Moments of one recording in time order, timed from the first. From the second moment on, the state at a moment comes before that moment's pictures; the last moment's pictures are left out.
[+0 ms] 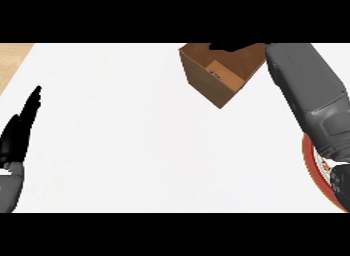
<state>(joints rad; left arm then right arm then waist) -0.19 0.38 0.10 -1.30 -0.21 0.11 0.05 -1.32 -0.24 -0.42 -0.18 0.43 -0.09 -0.44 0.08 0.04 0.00</state>
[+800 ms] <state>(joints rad) -0.18 0.38 0.12 -1.32 -0.19 0.09 0.05 -1.17 -0.60 -0.50 -0.15 0.36 0.19 -0.54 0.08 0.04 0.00</state>
